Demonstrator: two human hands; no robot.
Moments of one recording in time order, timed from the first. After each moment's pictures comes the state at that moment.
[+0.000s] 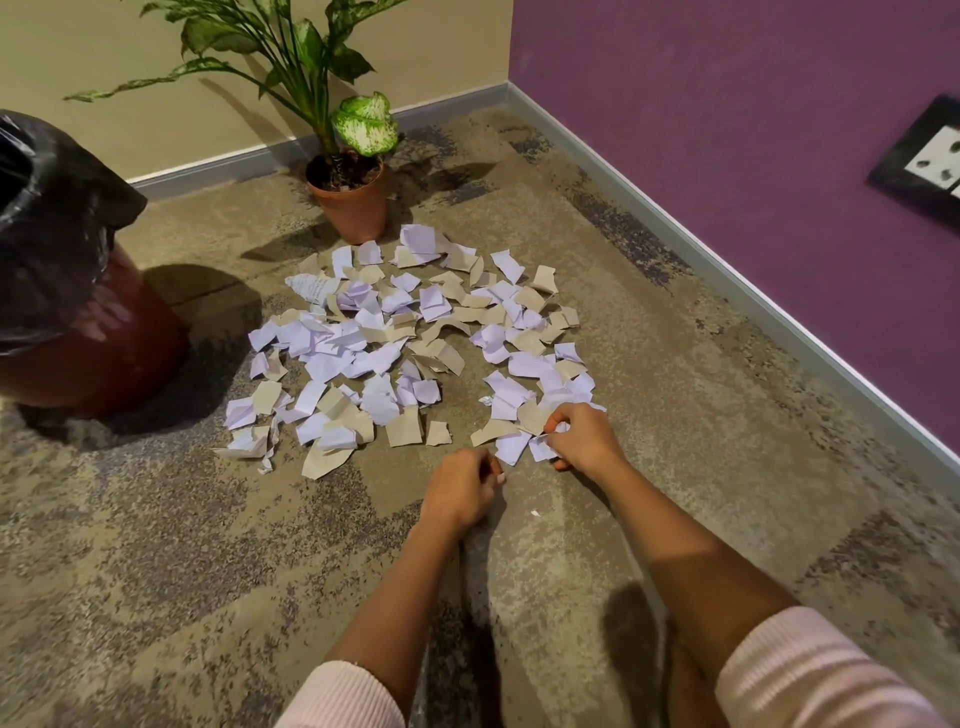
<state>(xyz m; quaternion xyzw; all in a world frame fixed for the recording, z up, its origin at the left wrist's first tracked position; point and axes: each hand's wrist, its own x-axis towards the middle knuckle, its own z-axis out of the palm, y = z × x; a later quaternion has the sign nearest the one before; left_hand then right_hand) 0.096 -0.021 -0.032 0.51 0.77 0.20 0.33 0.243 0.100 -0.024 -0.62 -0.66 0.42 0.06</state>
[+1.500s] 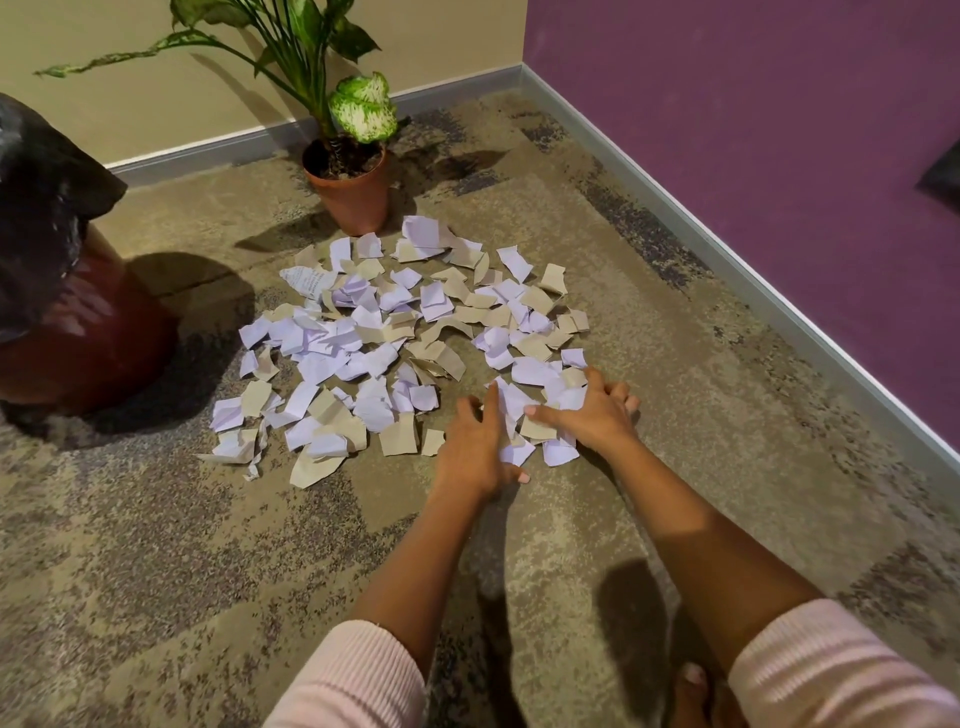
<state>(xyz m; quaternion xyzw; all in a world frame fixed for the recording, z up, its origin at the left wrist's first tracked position) 0.095 0.037 -0.031 0.54 0.79 0.09 0.27 0.236 0.147 -0.017 -0.66 -0.66 0.35 -0.02</state>
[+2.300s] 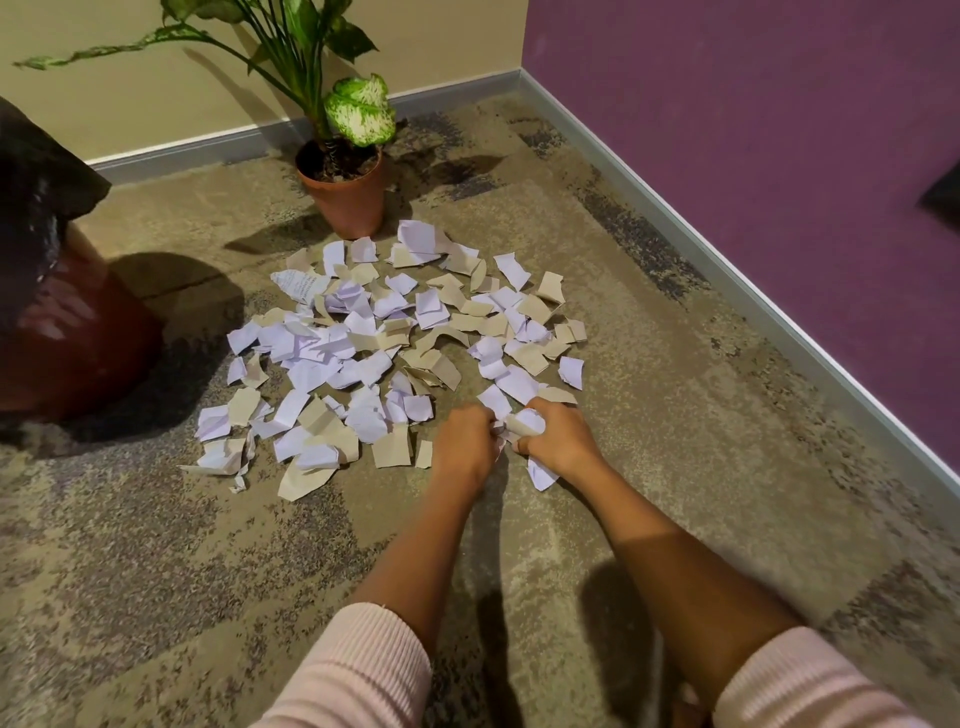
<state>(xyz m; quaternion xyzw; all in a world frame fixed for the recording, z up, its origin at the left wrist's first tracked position) 0.084 0.059 -0.029 0.51 0.80 0.18 0.24 0.205 0.132 -0.034 -0.56 -0.75 0.36 0.01</state>
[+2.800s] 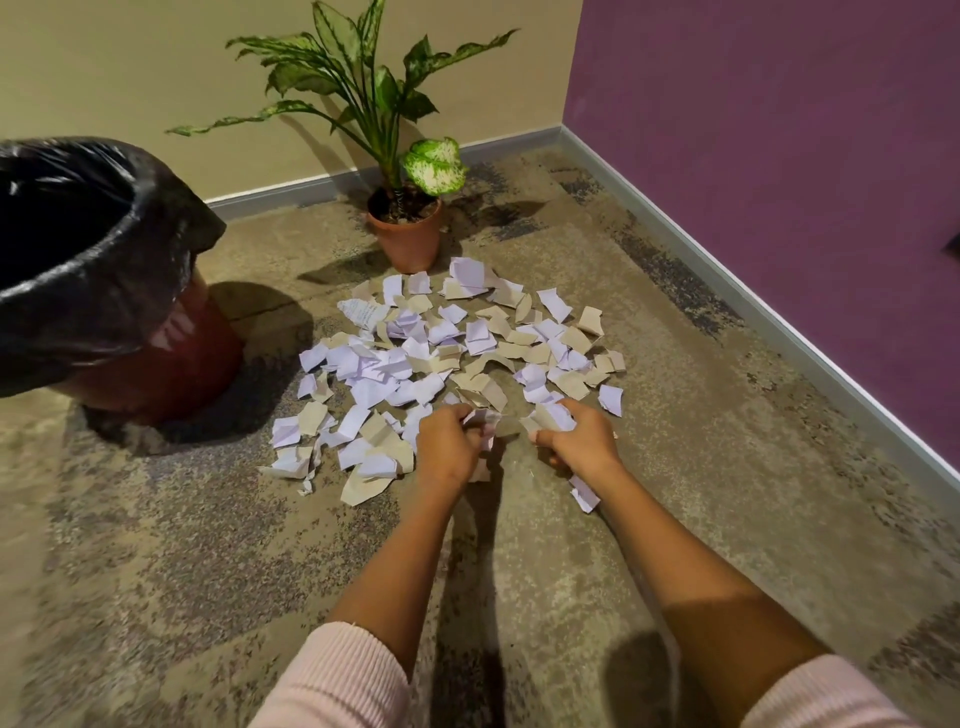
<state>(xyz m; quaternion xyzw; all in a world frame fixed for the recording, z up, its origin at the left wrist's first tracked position) 0.023 0.020 0.011 0.35 0.83 0.38 0.23 0.171 0.114 0.004 -0.59 -0.64 0.47 0.13</state>
